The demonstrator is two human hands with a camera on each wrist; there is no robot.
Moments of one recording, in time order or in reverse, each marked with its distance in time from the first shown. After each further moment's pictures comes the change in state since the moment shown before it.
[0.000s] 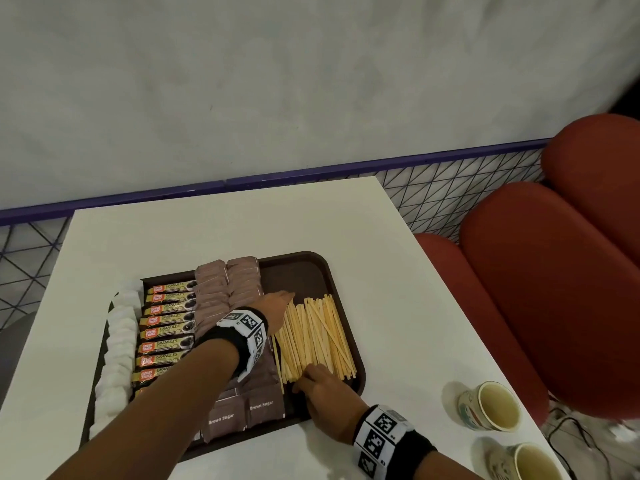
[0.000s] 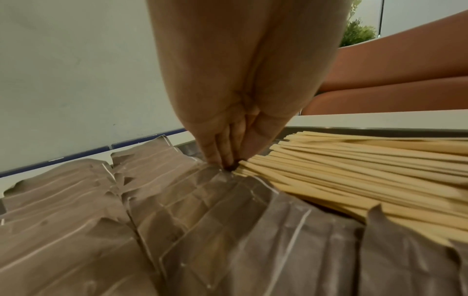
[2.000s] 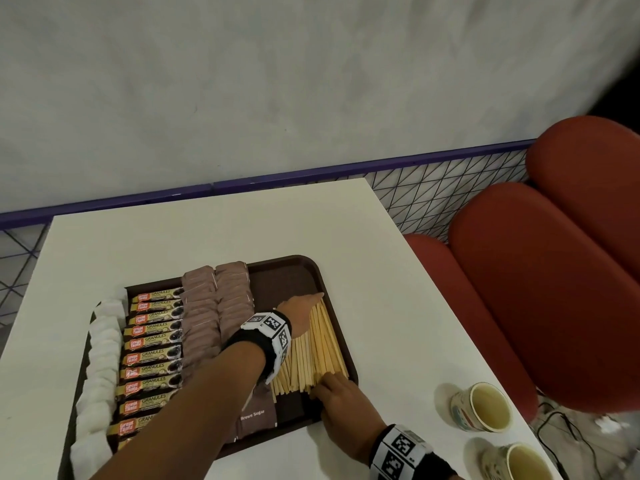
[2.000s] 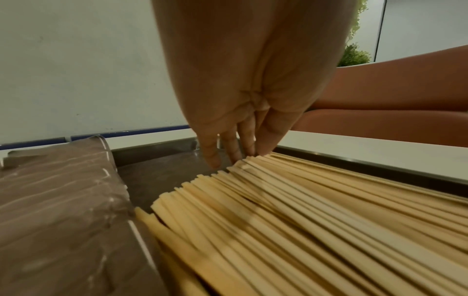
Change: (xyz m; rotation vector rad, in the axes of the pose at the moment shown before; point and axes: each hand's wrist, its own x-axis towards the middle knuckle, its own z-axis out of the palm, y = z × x) left_hand 0.021 0.047 0.008 -0.197 -0.005 0.108; right_hand -0.029 0.012 -0.008 -0.069 0.079 0.098
